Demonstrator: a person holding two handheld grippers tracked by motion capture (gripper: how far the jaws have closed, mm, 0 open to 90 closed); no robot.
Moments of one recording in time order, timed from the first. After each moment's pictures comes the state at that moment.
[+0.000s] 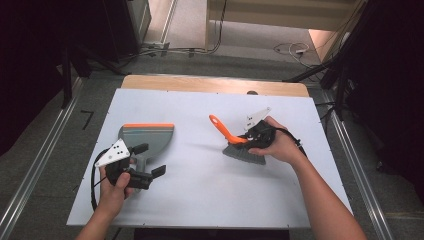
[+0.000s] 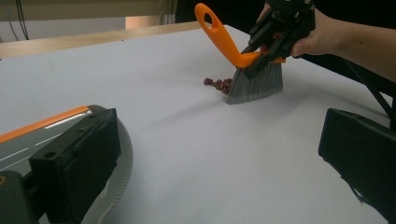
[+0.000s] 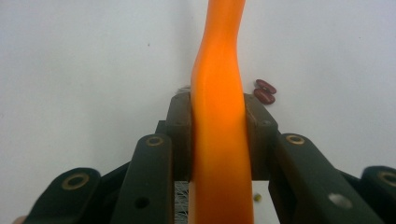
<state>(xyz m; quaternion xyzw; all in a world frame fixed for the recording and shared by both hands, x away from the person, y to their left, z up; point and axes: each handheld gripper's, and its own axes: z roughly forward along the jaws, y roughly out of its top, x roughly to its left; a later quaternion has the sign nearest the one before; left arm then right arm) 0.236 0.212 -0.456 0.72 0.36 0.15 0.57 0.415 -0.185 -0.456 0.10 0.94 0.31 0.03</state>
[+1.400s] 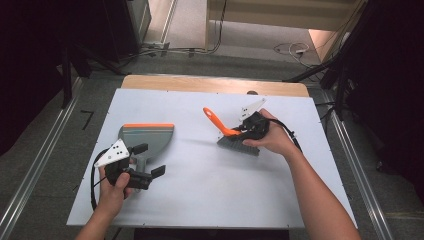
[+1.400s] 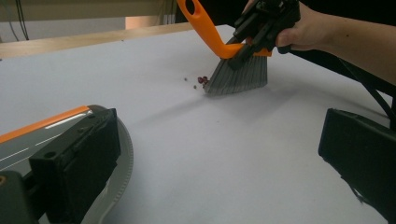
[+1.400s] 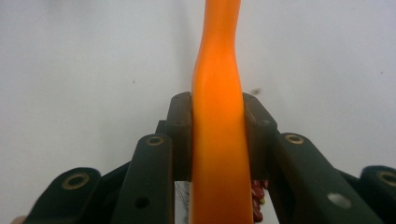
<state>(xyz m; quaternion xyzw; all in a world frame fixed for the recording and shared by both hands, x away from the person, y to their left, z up) 0.236 0.213 -0.456 0.72 0.36 0.15 0.57 0.436 -0.168 -0.450 0.10 0.94 0.34 0.02</state>
